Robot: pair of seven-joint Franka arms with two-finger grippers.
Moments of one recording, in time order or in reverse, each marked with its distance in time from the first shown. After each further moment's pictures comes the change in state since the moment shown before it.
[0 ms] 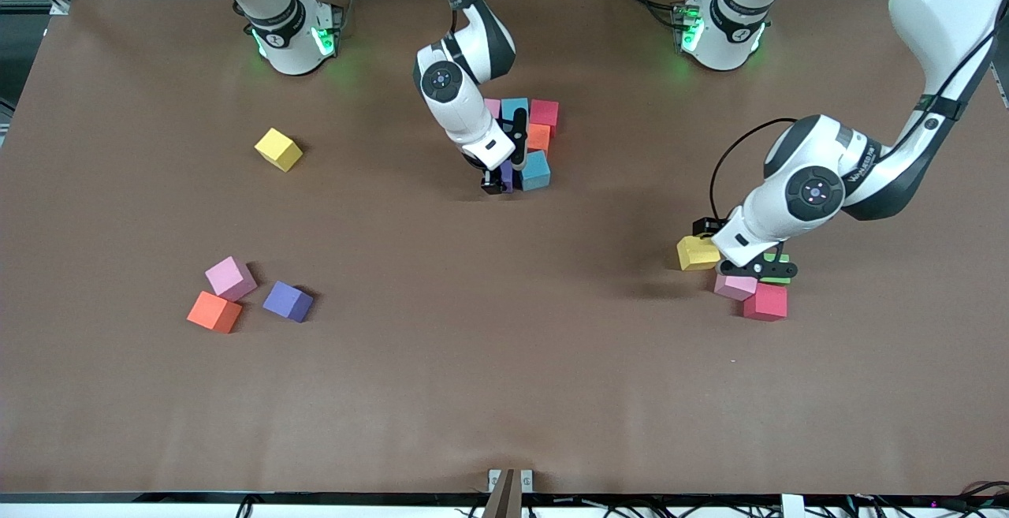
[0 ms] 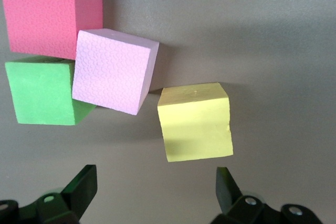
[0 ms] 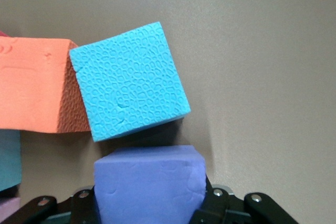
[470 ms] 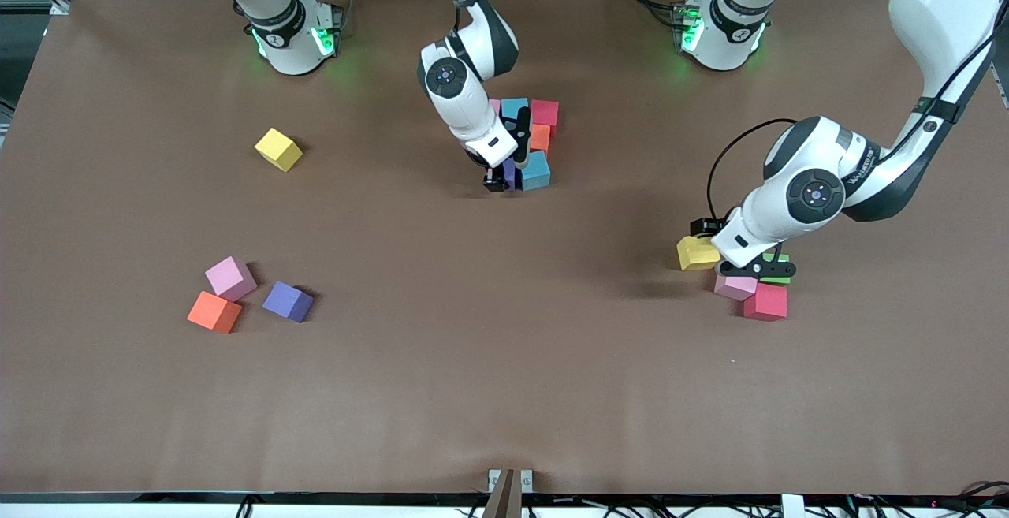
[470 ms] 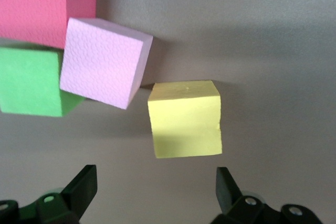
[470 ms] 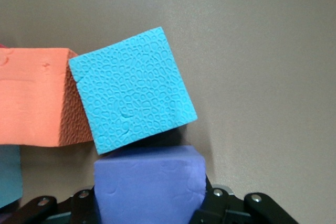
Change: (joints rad) left arm -0.003 0.010 -0.003 0.001 -0.038 0.001 -0.084; right arm 0.017 0.012 0.000 0.002 0.005 0.021 0.050
